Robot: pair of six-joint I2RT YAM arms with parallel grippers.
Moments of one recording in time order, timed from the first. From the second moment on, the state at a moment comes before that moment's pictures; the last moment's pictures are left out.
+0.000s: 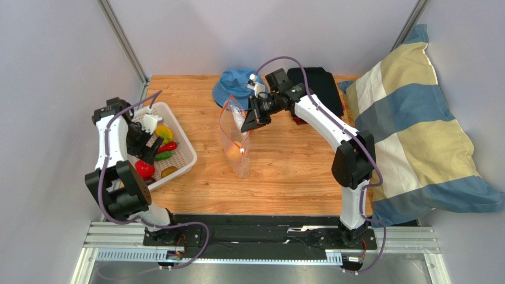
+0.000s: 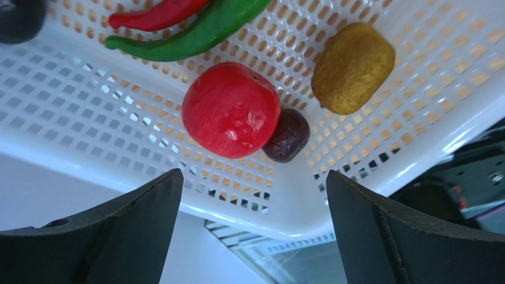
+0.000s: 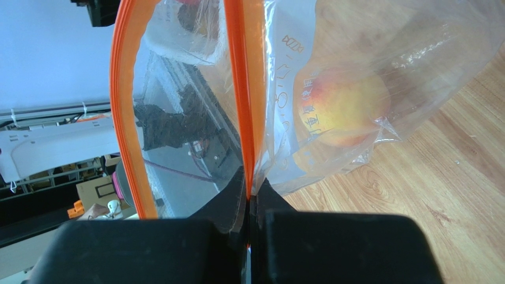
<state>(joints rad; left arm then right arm) 0.40 1.51 1.36 -1.26 0.13 0.86 0.56 1.98 1.87 -0.77 -0.79 0.40</state>
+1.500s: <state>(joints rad) -0.29 1.34 1.60 -0.77 0.83 0.18 0.59 1.99 1.88 -0.79 -0.74 0.39</state>
